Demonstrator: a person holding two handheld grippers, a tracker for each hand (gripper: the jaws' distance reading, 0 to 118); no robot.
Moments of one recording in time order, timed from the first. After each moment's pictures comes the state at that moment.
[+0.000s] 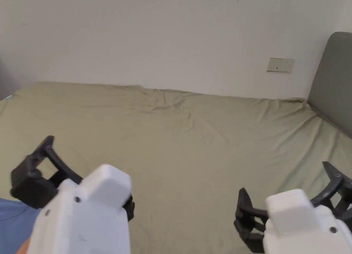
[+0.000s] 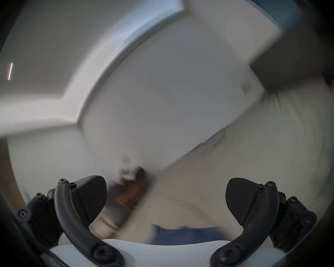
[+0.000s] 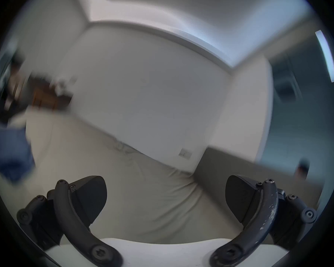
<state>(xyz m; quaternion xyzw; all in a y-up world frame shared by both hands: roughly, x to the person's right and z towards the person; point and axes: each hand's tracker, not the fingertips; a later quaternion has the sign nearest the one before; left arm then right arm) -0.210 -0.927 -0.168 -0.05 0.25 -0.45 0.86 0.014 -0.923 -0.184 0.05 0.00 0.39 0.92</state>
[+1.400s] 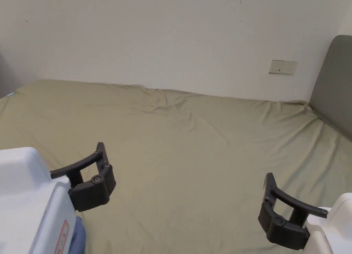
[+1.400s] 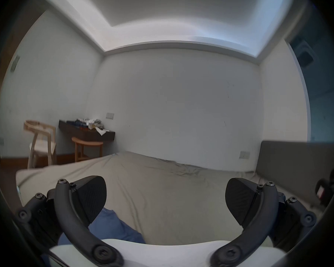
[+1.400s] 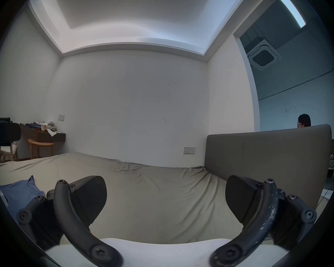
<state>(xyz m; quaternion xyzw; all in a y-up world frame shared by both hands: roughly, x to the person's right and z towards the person) -0.261 -0.885 -0.133 0.03 0.20 0.04 0.98 0.050 -0.903 -0.176 0.04 0.01 0.06 1.00</state>
